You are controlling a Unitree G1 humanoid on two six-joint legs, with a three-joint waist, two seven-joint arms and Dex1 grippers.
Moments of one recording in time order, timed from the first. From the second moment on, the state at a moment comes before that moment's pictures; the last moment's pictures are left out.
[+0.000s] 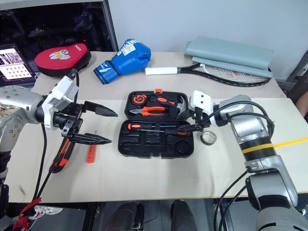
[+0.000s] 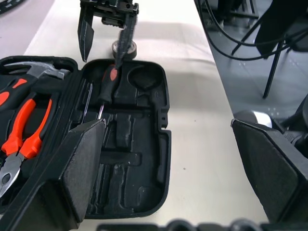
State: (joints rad) left arm -0.67 0.98 -0.06 -0.18 -0.59 0.64 -1.45; right arm -0.81 -0.66 0.24 0.32 0.11 0.28 1.31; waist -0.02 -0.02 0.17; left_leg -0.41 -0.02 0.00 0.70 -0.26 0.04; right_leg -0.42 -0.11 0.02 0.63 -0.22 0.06
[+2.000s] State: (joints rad) left arm -0.68 0.90 -0.10 -0.10 -0.51 0.56 -1.46; right arm -0.78 -0.60 0.10 0.03 0.26 0.57 1.22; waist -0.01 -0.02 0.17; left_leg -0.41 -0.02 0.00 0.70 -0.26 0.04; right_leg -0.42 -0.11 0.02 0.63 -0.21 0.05
